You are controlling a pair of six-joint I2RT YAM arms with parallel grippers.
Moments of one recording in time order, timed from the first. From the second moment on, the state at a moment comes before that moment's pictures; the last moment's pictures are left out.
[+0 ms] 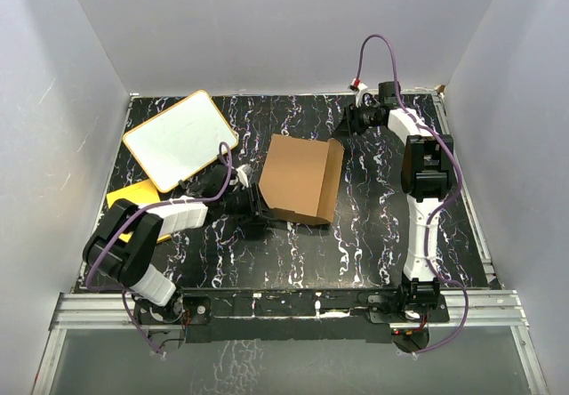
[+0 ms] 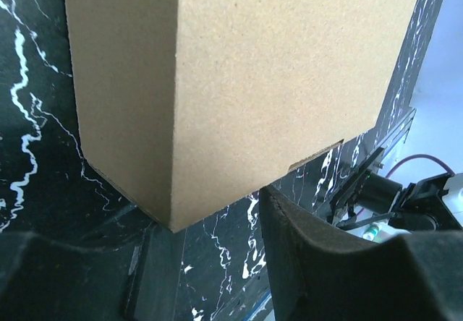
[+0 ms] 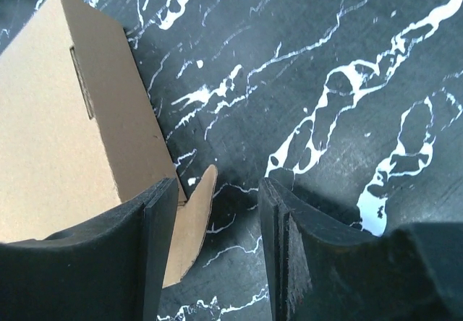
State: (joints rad) left arm -0.50 1.55 0.63 0.08 0.50 -0.76; right arm -0.01 2.38 1.92 -0.41 -0.95 -0.26
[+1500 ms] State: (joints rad) left arm -0.26 2.09 1.40 -0.15 0.46 -0.53; right arm -0.02 1.72 1.00 -0.16 -0.79 -0.06
